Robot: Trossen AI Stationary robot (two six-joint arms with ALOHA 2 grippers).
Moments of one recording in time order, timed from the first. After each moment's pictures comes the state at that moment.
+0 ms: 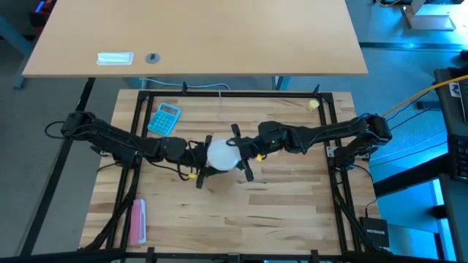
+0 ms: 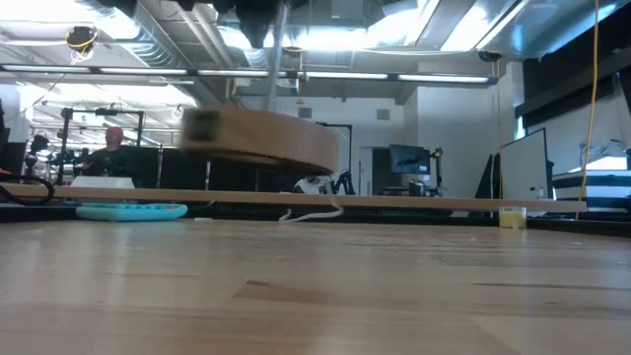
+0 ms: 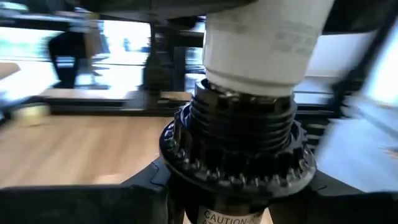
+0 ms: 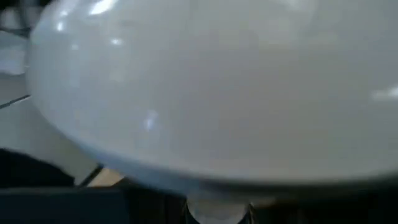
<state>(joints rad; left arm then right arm) -0.16 1.33 0.74 0.49 -0.06 -0.09 0.08 1.59 1.26 0.19 -0.20 -0.13</state>
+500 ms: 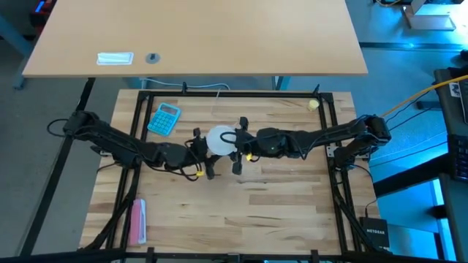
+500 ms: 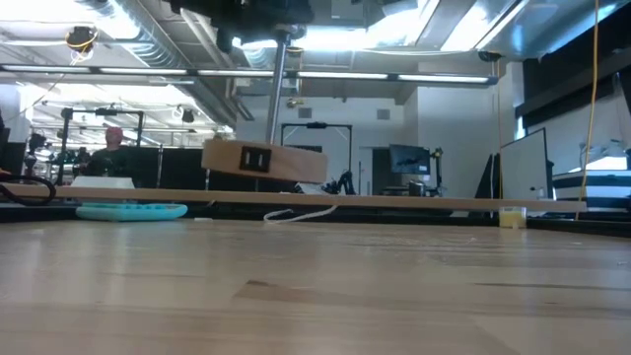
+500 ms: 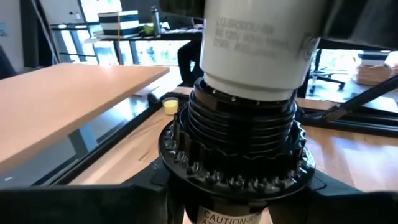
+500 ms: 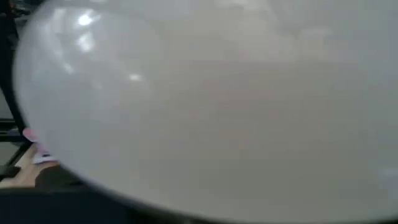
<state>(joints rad) -0.29 1.35 0.74 0.51 -0.65 -0.02 0.12 1.60 1.26 0.17 0.30 -0.08</state>
